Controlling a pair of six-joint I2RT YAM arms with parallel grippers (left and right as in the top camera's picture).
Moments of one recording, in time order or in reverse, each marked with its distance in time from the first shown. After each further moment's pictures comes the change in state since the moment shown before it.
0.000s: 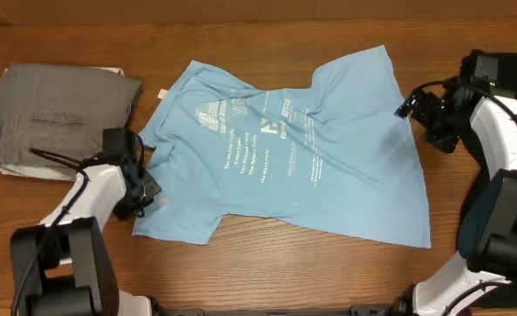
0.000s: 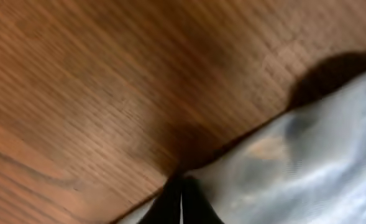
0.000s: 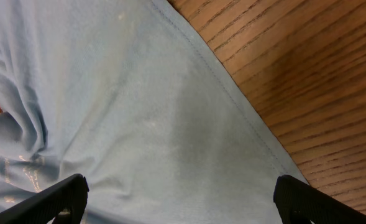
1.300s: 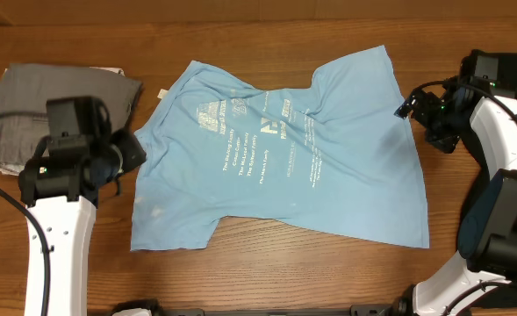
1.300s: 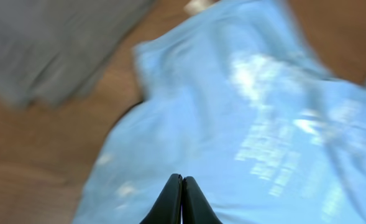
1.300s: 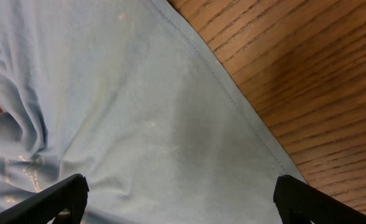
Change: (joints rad) left arm -0.043 -0.400 0.401 -0.298 0.205 0.213; right arm 0.000 0.000 0.000 0.000 0.000 0.000
